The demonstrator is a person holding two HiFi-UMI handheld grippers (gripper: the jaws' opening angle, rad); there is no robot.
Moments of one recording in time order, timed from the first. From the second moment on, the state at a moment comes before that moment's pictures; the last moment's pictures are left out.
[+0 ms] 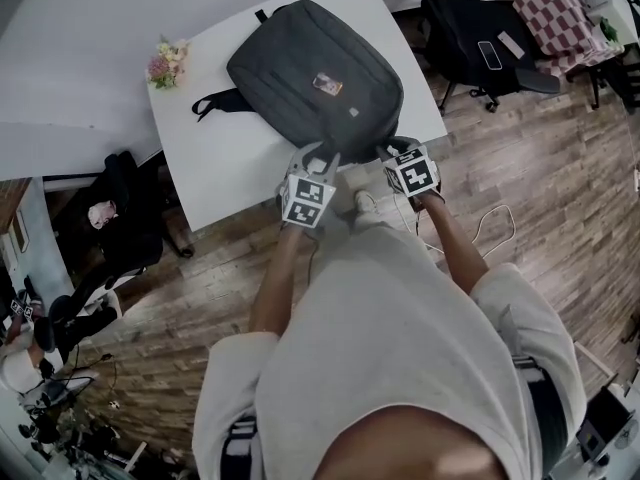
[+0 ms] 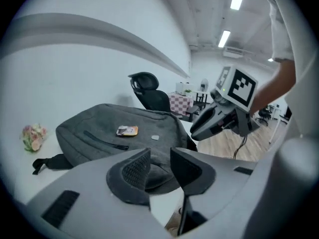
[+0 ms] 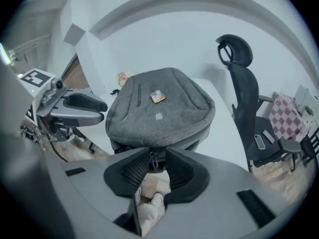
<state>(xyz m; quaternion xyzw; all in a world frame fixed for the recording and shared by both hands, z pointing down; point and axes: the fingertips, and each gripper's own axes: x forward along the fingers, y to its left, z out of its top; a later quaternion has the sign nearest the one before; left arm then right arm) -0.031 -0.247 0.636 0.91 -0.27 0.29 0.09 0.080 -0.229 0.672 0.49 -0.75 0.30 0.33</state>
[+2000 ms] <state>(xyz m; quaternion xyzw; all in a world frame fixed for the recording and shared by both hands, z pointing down) -0.183 -0.323 0.466 0.84 -0.53 0.10 0.05 0.014 -0.328 0.459 0.51 -0.85 0.07 0.12</state>
